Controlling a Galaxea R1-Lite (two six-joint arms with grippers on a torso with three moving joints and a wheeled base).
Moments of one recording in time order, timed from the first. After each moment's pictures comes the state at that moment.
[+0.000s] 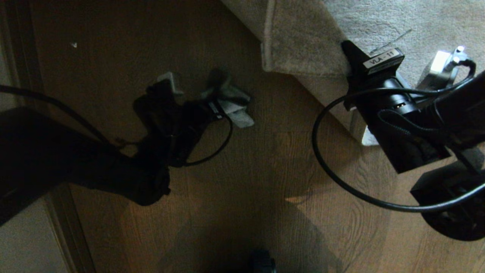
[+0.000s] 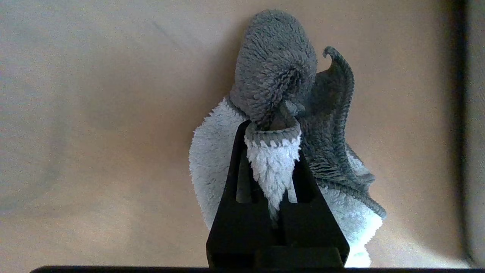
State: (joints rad) left arm -0.50 2.01 -1.03 -1.25 0.21 -0.37; right arm 0.58 1.72 -0.81 -1.52 -0.29 0.92
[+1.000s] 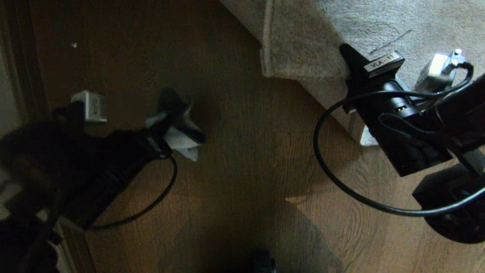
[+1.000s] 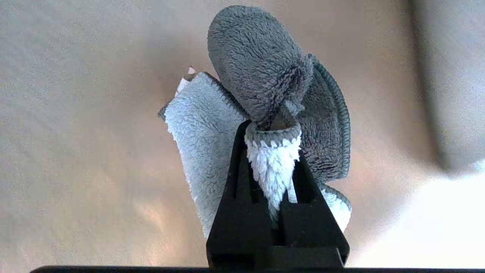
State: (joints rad) left arm -0.49 1.55 -0.44 -1.25 0.18 -0.30; right arm 0.58 1.72 -0.79 -1.52 -0.26 0.95
